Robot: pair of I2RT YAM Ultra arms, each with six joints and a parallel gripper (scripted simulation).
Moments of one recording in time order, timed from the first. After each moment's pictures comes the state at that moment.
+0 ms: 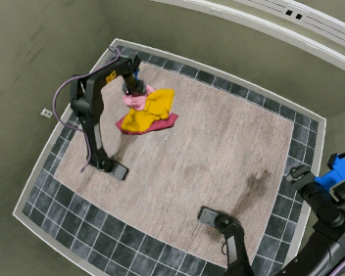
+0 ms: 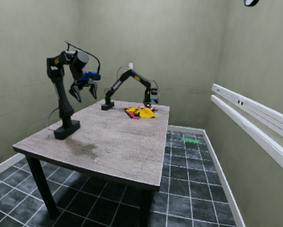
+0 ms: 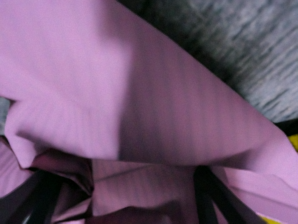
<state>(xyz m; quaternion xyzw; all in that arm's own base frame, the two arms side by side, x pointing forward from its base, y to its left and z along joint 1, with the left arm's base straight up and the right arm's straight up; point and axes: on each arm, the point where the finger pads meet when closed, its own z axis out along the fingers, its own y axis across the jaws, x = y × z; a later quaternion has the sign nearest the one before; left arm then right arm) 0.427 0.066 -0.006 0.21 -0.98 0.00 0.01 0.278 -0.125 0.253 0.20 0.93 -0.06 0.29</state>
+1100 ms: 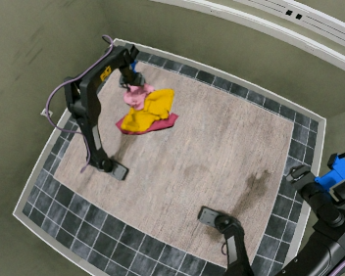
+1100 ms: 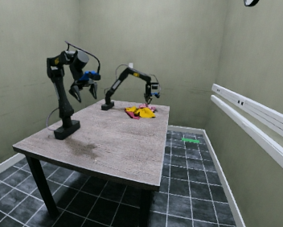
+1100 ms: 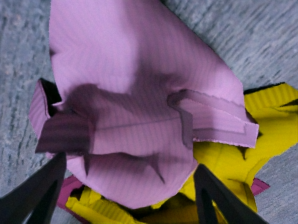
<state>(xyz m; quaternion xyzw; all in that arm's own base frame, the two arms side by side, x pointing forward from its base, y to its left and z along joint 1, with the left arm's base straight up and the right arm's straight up) 0.436 0.065 0.052 0.21 -0.98 0.00 -0.01 0.278 -0.125 0.253 0.20 0.93 -0.06 0.29</state>
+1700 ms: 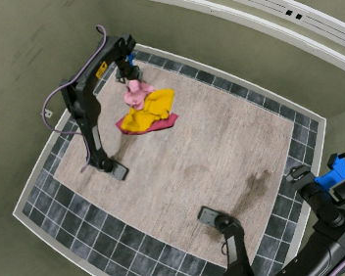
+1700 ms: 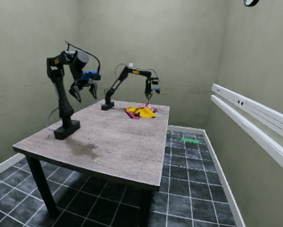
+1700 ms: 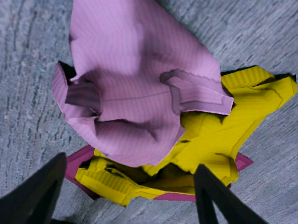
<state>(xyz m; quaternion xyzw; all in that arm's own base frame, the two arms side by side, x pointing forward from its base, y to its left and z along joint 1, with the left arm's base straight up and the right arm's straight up) 0.436 0.065 0.101 0.21 -0.98 0.00 -0.02 0.278 -0.125 0.253 0.20 0.93 -0.06 0.29</state>
